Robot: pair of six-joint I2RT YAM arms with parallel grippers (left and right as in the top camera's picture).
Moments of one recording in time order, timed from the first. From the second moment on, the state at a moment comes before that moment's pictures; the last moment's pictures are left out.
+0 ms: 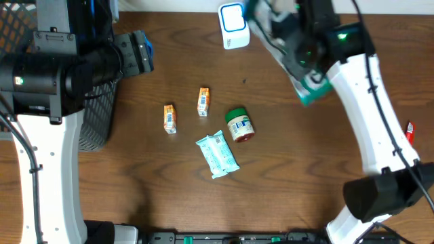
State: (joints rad) left arm -0.10 1.56 2.15 -1.43 0.12 -0.28; right arm 0.23 1.84 1.93 -1.22 0.11 -0.42
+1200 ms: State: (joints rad) left arm -0.10 1.56 2.15 -1.43 0.12 -0.28; right arm -0.38 1.85 1.12 -0.41 0.10 -0.20
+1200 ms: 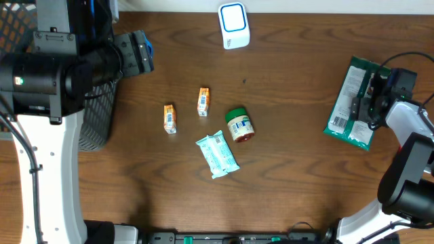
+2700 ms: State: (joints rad) left arm -0.10 1.56 2.15 -1.43 0.12 -0.28; right arm -0.16 1.93 1.12 -0.35 0.03 0.15
